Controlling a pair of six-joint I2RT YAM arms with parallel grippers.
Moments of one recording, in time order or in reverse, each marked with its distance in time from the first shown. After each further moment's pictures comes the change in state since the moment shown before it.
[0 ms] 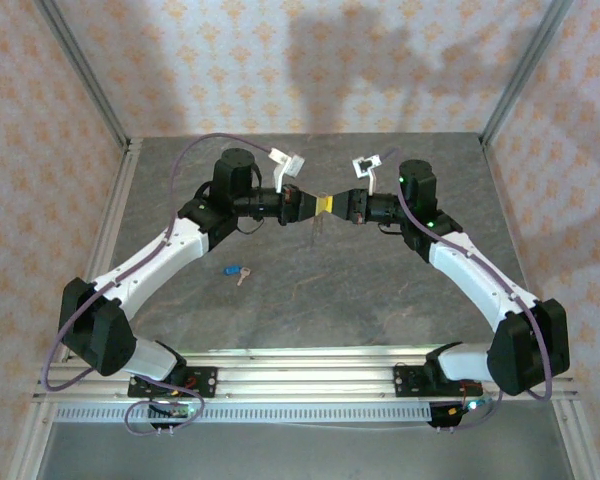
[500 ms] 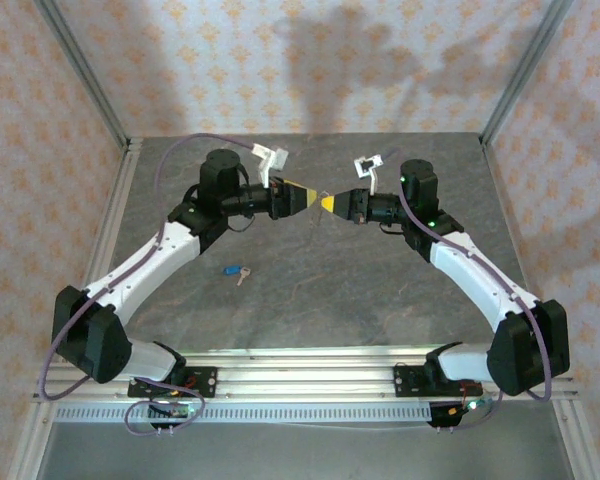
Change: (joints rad) left arm 0.062 -0.053 -0.059 0.080 -0.084 -0.040; right arm -0.011 -0.002 0.000 -0.013 -0.003 -0.010
